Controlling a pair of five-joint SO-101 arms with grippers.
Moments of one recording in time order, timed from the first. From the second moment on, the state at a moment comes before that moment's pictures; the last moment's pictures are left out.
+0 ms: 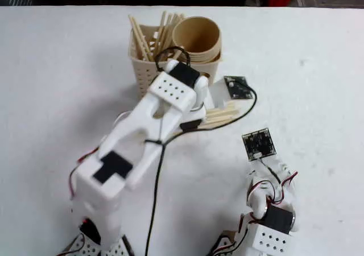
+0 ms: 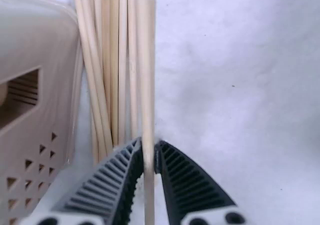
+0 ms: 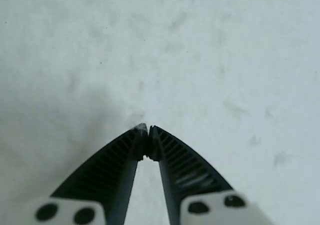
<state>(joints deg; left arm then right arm) 29.1 19.2 -17.4 92.9 -40.7 17.6 -102.4 96.5 64.5 38.5</state>
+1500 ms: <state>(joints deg) 8.7 -5.8 -2.1 30.7 2.5 17.6 -102.4 96.5 64.5 38.5</state>
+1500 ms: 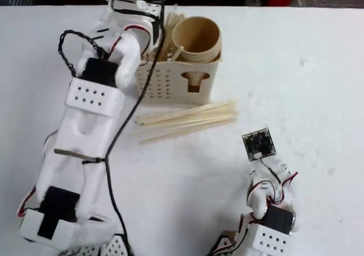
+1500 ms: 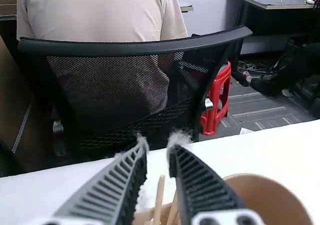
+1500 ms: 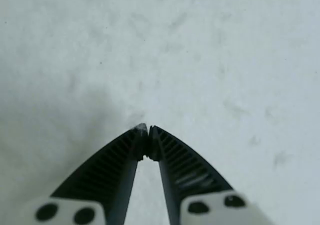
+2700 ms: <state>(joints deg) 31.1 18.2 1.1 74.9 -38.5 17.7 -102.4 96.5 64.5 38.3</state>
